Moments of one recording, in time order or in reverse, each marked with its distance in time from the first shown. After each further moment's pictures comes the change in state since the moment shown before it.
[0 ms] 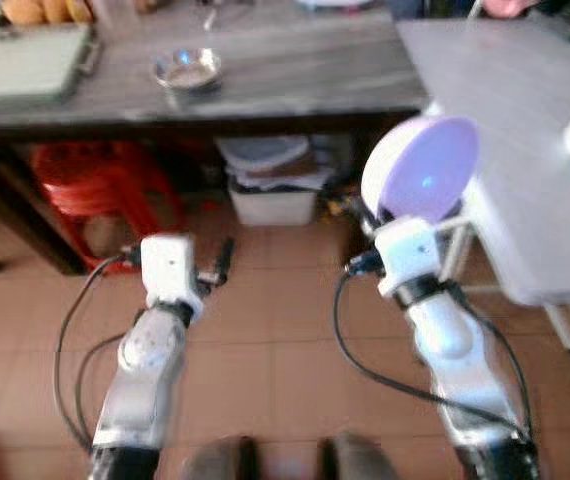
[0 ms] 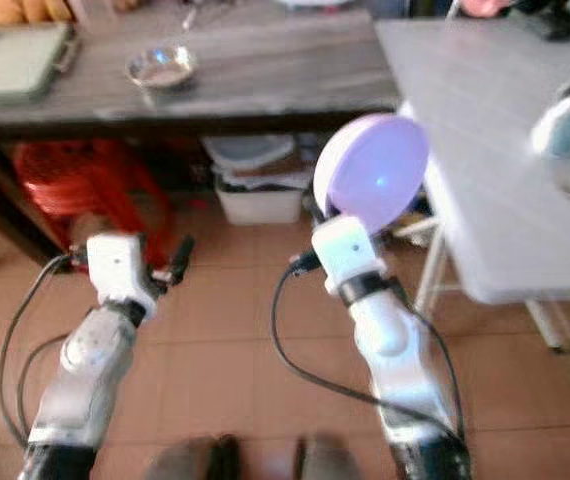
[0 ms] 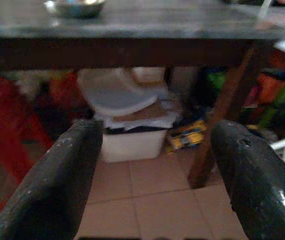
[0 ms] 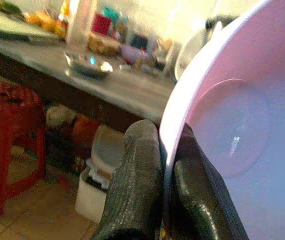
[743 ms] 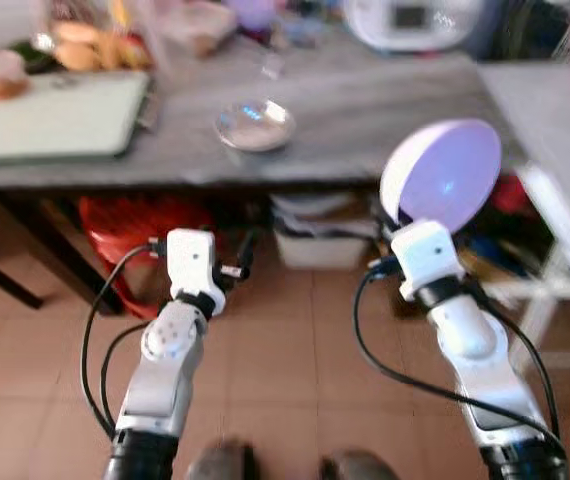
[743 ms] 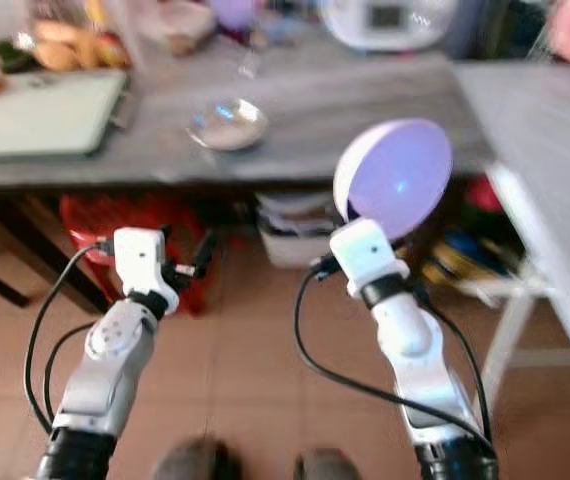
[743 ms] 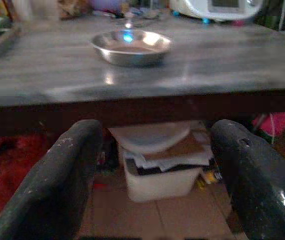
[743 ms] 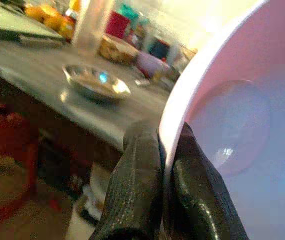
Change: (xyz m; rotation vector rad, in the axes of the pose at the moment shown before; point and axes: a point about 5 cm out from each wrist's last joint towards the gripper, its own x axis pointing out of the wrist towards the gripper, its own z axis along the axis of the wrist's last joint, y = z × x) left arm 0.008 -0.002 0.000 0.019 -0.005 -0.040; right arm -0.003 -0.005 -0.005 -0.068 0.023 0.042
